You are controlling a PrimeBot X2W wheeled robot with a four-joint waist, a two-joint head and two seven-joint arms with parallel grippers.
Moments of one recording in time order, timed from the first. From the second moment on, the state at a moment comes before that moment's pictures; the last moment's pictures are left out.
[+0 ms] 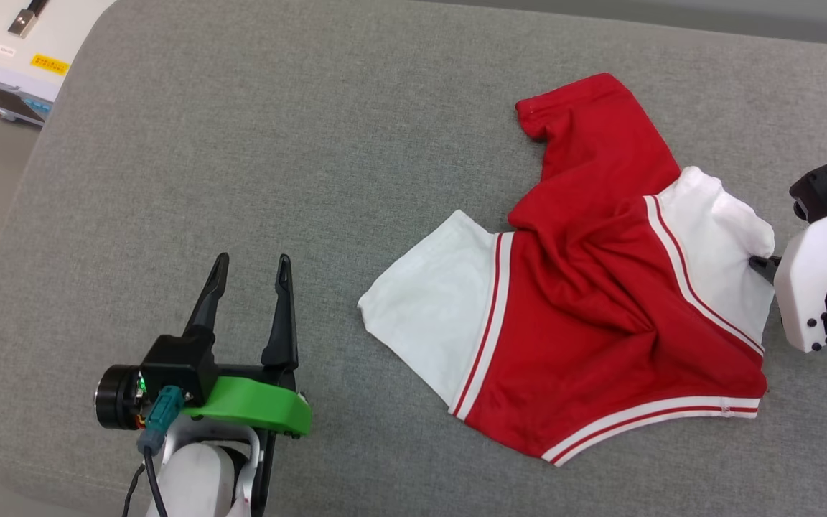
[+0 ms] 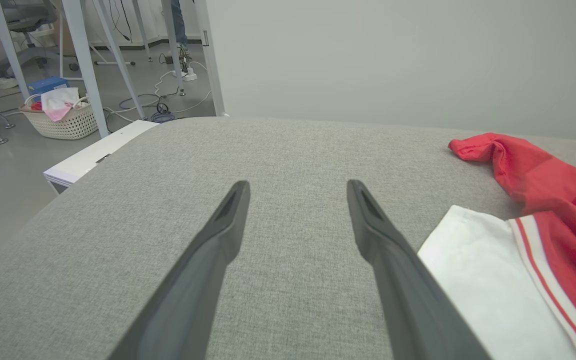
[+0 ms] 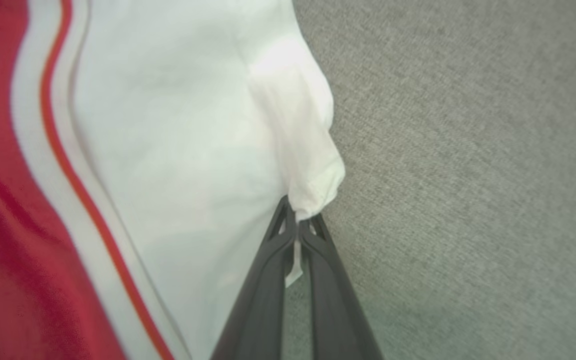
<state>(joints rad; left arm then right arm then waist) -0.13 0.05 -0.08 0.08 -0.12 -0.03 -0.26 -0.72 -0.73 0.79 0.49 0.84 0.13 0.48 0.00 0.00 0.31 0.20</state>
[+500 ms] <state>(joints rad) -0.05 0.05 -0.05 0.09 -0.12 -0.03 -0.26 -0.38 -0.88 0.59 0.28 0.90 0.13 0.31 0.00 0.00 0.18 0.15</state>
